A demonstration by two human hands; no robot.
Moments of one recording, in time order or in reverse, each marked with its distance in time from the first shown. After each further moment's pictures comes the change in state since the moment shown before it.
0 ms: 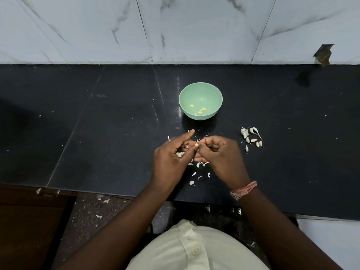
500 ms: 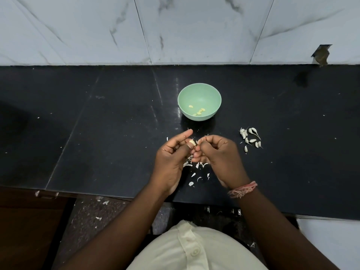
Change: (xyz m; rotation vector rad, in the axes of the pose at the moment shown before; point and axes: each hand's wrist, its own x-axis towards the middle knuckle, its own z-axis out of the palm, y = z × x) left_hand 0.001 0.005 0.006 -0.859 -0.062 -0.484; right_hand 0.002 -0.002 0.005 0.223 0.014 0.104
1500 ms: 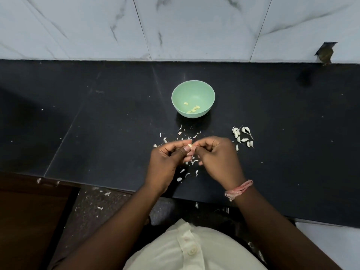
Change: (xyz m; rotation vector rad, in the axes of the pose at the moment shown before) left_hand -0.015 -0.012 0.028 0.259 0.140 -0.015; right_hand -0.001 -0.003 -0.040 -0.467 -0.024 -0.161
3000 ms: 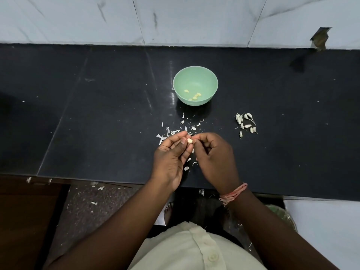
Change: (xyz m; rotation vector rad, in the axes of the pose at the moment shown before) left_hand -0.005 -0.003 -0.017 -0.513 0.113 -0.270; right_hand -0.031 0.005 0.048 -0.140 0.202 -0.086
